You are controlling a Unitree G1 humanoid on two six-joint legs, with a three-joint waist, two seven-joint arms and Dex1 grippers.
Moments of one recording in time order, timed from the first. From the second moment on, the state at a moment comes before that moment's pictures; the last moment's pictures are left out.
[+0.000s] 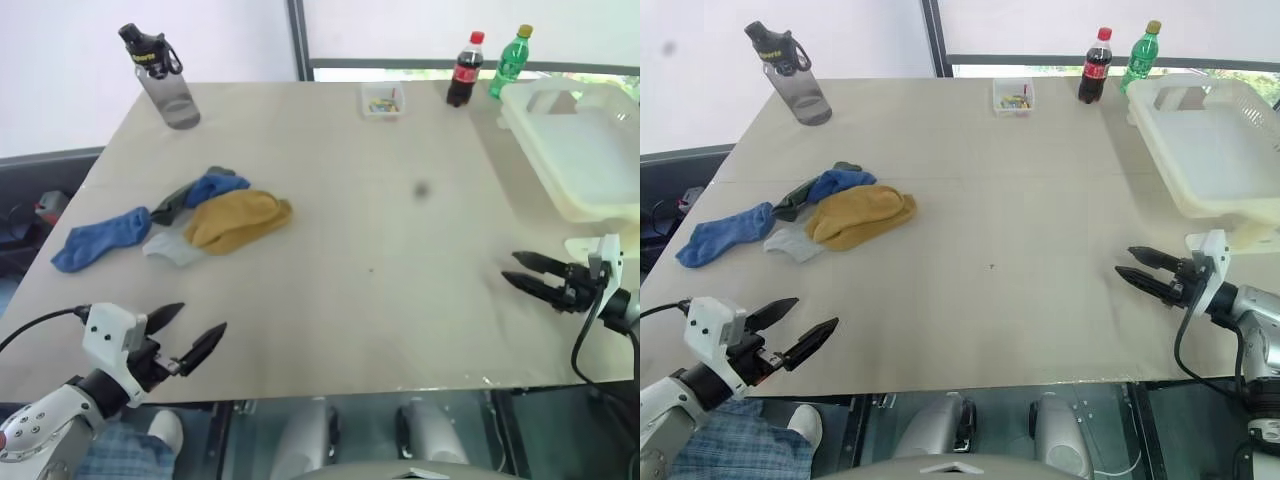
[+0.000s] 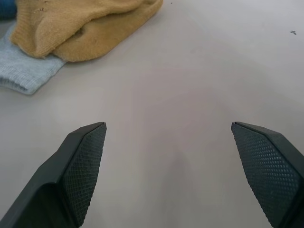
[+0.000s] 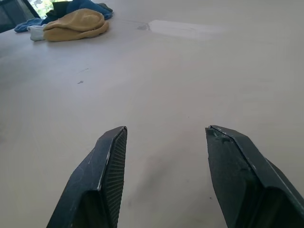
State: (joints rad) left arm 0.53 0.59 0.55 -0.53 -0.57 0.44 -0.72; right arm -0.17 -0.72 -0.26 0.33 0.56 0.12 1.27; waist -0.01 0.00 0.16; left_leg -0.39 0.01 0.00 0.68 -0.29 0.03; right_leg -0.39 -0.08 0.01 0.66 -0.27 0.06
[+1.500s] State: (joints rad) left arm 0.08 0.59 0.32 -0.35 -0.45 0.45 -0.57; right arm -0.18 -0.67 -0.24 -0.18 0.73 0.39 1.15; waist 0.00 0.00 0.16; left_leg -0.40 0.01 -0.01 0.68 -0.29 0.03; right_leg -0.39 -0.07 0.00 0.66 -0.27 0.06
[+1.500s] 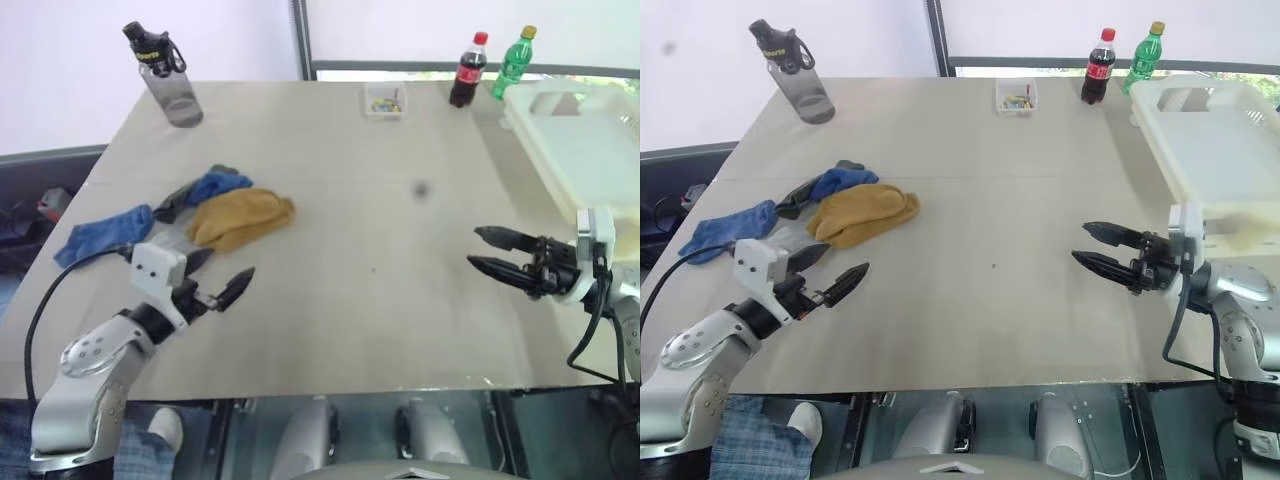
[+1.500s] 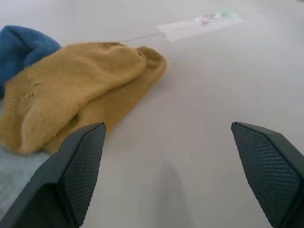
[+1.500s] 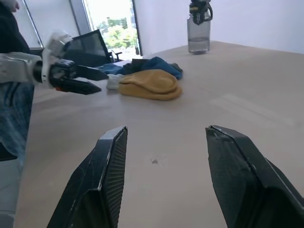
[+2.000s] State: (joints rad) left arm -0.34 0.48 0.05 0.03 -0.14 0.33 -0.39; right arm -0.22 -0.67 -0.23 -0.19 0.74 0.42 1.13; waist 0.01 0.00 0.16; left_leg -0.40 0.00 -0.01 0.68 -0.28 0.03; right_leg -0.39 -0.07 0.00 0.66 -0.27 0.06
